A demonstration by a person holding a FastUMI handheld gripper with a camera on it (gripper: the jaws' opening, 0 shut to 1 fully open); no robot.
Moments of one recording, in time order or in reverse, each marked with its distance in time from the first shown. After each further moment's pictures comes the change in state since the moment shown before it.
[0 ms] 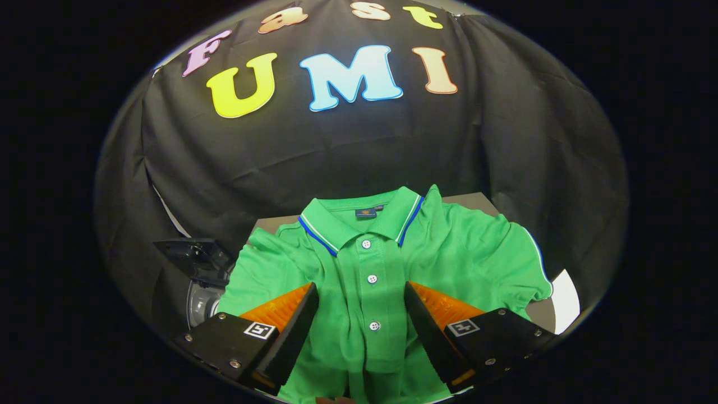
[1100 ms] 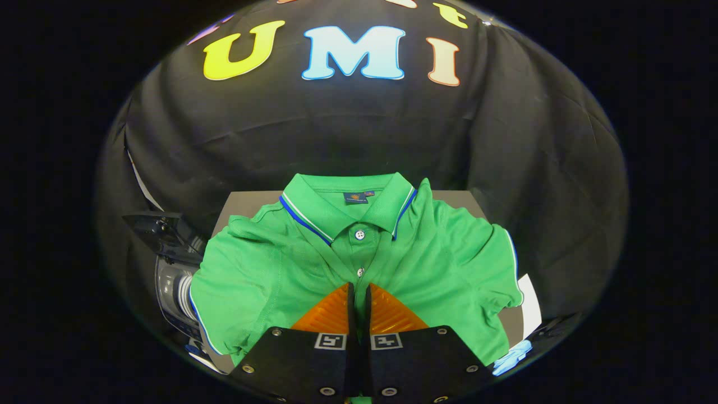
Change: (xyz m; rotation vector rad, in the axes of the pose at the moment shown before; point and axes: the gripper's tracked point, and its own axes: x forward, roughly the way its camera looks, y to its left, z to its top) arm -0.005 -0.001 0.013 -0.150 0.152 -0.191
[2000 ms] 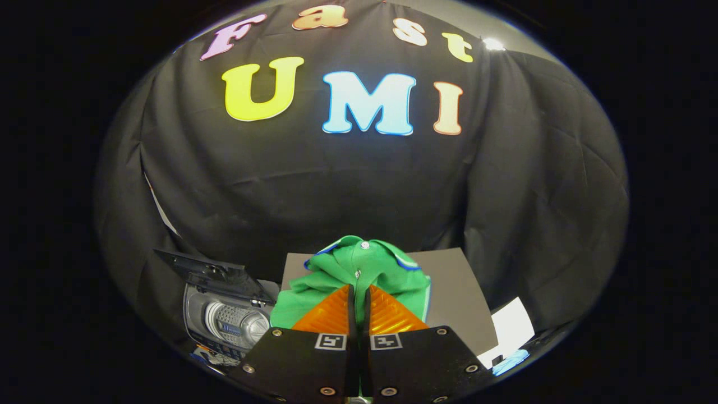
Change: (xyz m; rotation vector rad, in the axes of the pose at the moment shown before) arm -0.113 0.050 0.093 -0.001 -0.202 0.023
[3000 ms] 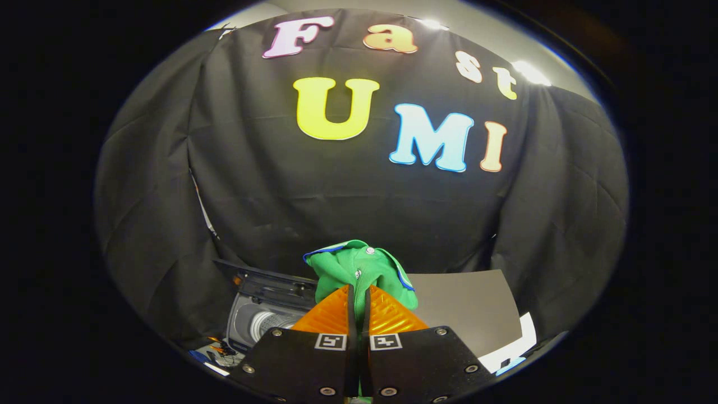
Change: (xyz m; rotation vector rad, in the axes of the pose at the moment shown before) arm -0.080 0.197 0.034 -0.094 -0.083 0.114
